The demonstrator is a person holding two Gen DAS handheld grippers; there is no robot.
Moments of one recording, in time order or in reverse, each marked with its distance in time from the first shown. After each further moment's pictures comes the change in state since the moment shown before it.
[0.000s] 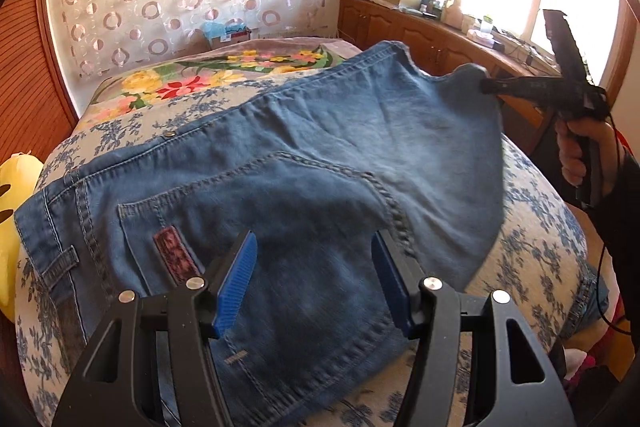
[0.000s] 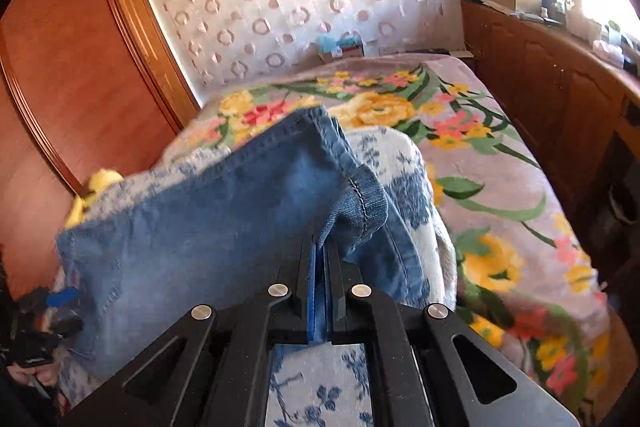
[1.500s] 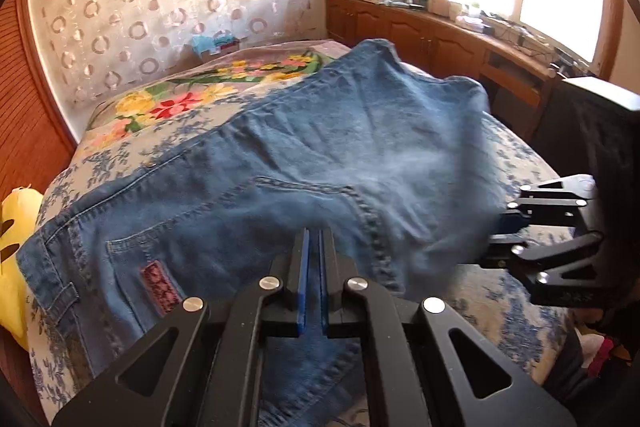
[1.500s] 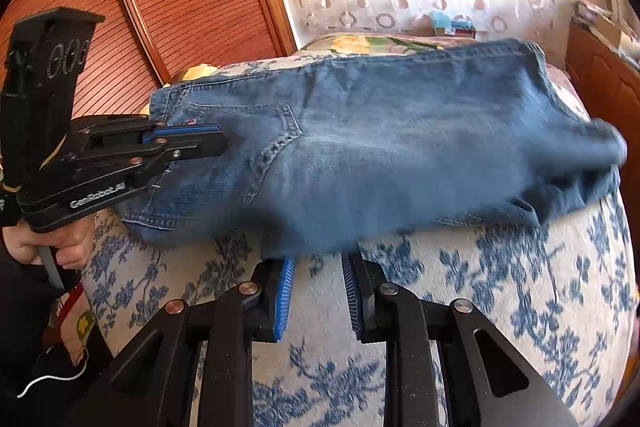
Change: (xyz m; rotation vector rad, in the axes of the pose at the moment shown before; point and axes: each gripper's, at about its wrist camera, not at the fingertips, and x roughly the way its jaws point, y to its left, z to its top) left arm 0.011 -0.015 0.016 0.075 0.003 0.031; right arm 0.013 0.143 -0.096 -0.288 0.107 0.235
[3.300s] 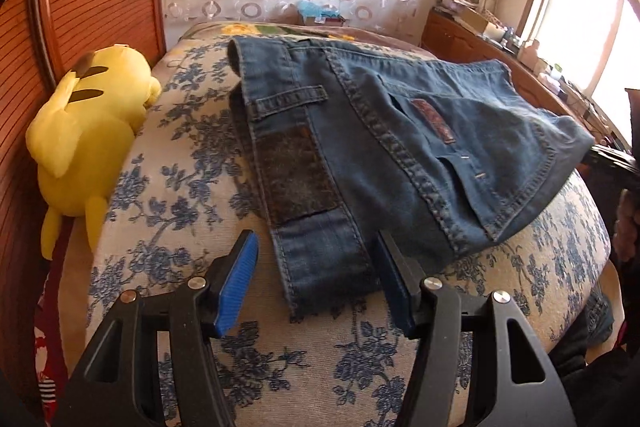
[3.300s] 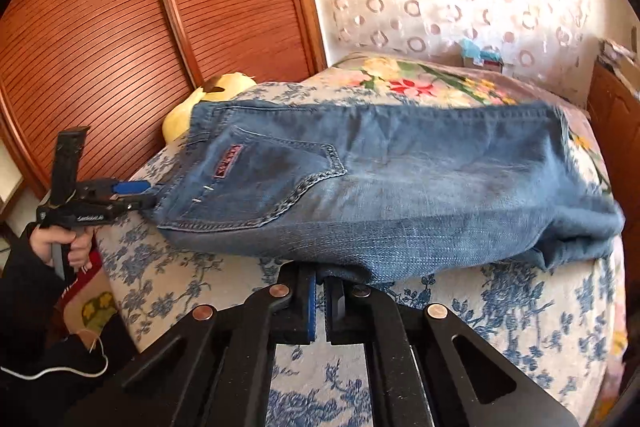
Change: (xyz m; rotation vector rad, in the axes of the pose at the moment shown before) left arm -0.073 0.136 -0.138 -0.360 0.012 0.127; right arm -0.031 0.020 0.022 -0.119 -0.052 0.065
